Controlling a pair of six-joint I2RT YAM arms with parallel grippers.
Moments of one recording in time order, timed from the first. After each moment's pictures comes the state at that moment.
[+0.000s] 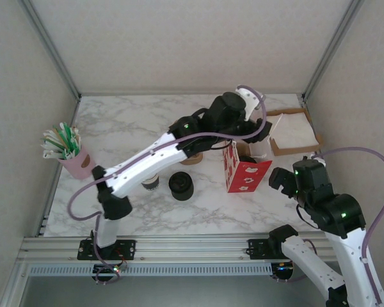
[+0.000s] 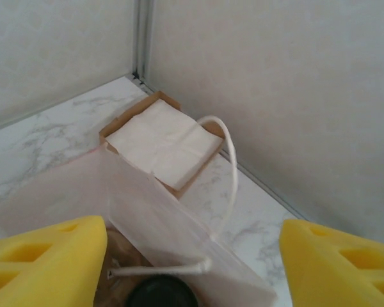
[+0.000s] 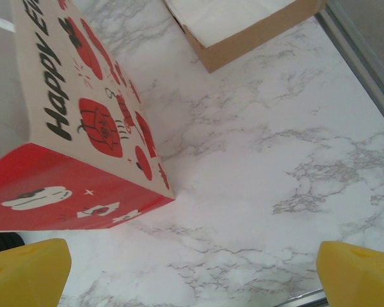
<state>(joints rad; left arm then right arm) -1.05 1.92 2.21 -0.63 -0.12 -0.30 0.41 0.65 1.17 -1.39 0.33 0.65</state>
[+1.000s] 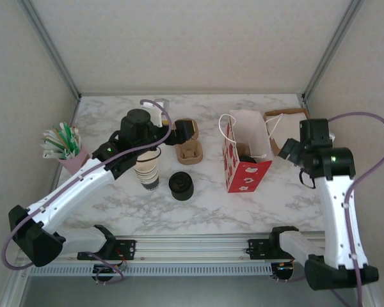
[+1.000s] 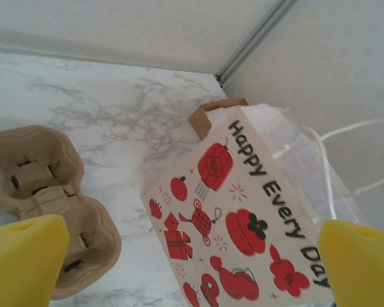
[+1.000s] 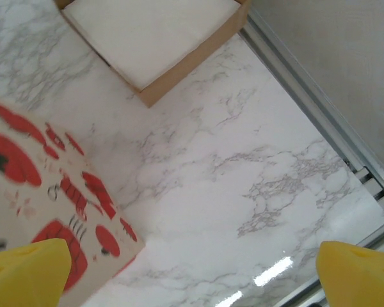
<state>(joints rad) -0.60 1.26 1.19 -0.25 0.11 -0.58 0.05 1.07 1.41 -1.37 0.29 0.55</state>
